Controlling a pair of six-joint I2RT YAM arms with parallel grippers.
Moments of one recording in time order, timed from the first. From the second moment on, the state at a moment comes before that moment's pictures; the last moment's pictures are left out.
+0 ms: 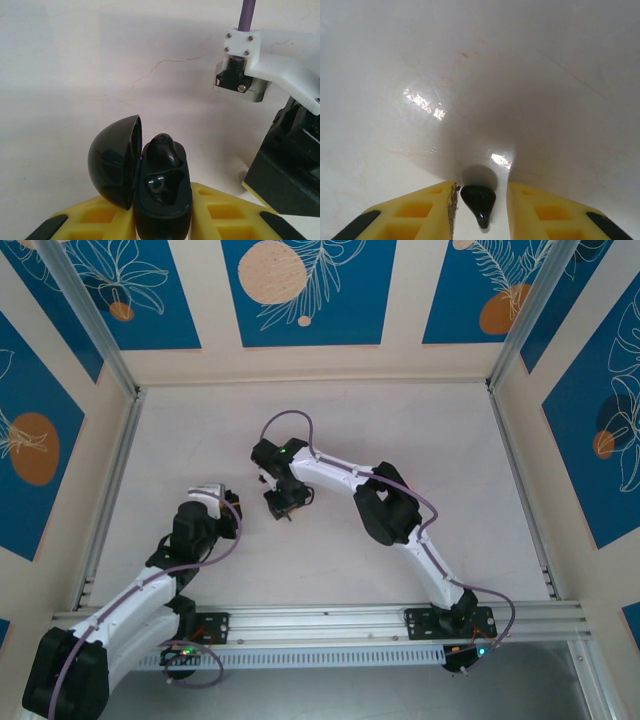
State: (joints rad) left arm -0.35 0.81 0.21 0.11 -0.03 -0.28; right arm 0.89 2.38 2.01 -1.12 -0.14 0.26
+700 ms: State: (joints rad) left arm -0.35 0.81 0.21 0.09 -0.01 -0.28; right arm 0.89 2.35 1.96 -1.08 -0.10 0.28
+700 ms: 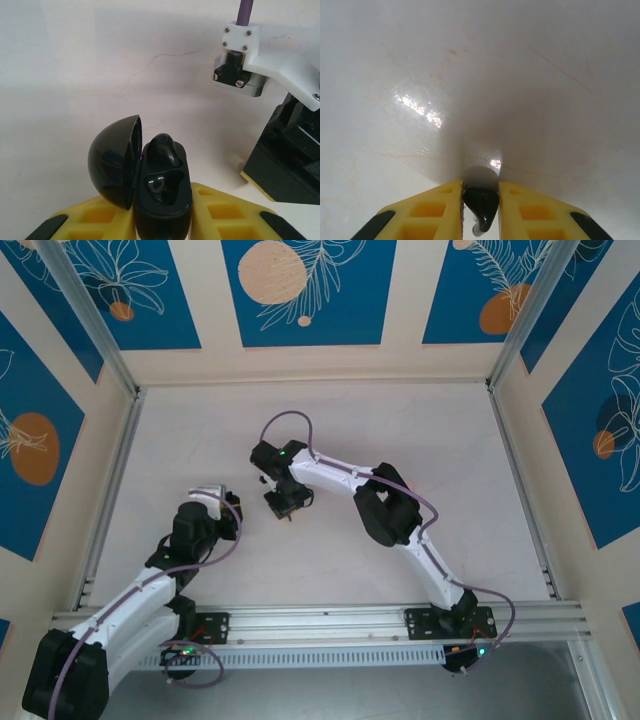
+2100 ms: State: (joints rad) left arm -0.57 1.72 0.29 1.25 0.69 -0.22; right arm 0.71 1.34 0.90 -0.28 -0.15 0.30
